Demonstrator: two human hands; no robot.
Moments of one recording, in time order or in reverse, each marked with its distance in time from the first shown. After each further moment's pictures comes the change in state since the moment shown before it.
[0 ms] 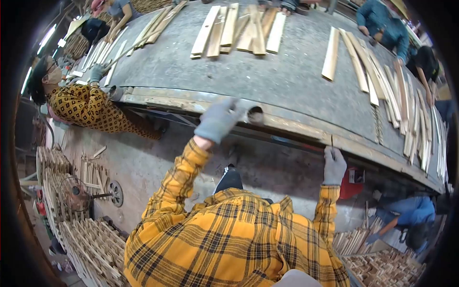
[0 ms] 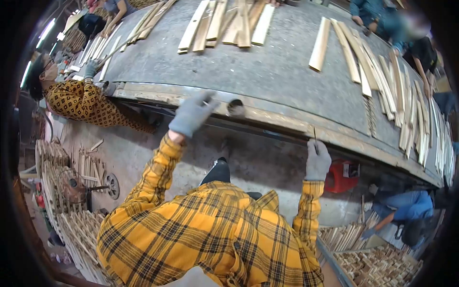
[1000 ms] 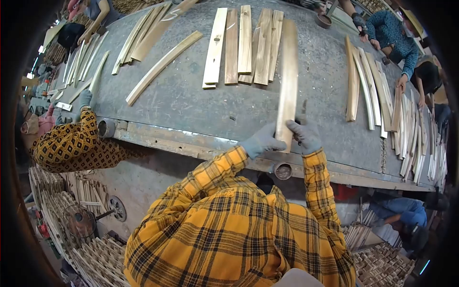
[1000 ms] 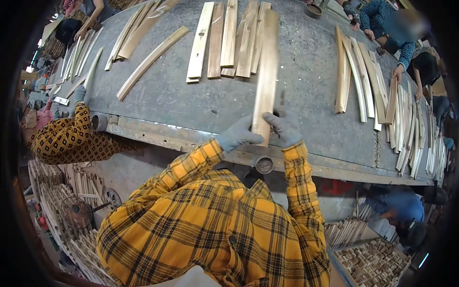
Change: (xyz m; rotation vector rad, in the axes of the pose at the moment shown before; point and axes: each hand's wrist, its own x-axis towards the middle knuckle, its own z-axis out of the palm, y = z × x) left_hand 0.166 -0.066 -0.001 -1.253 -0.732 -0.145; right_hand 0.129 -0.189 0.263 0.448 -0.648 0.326
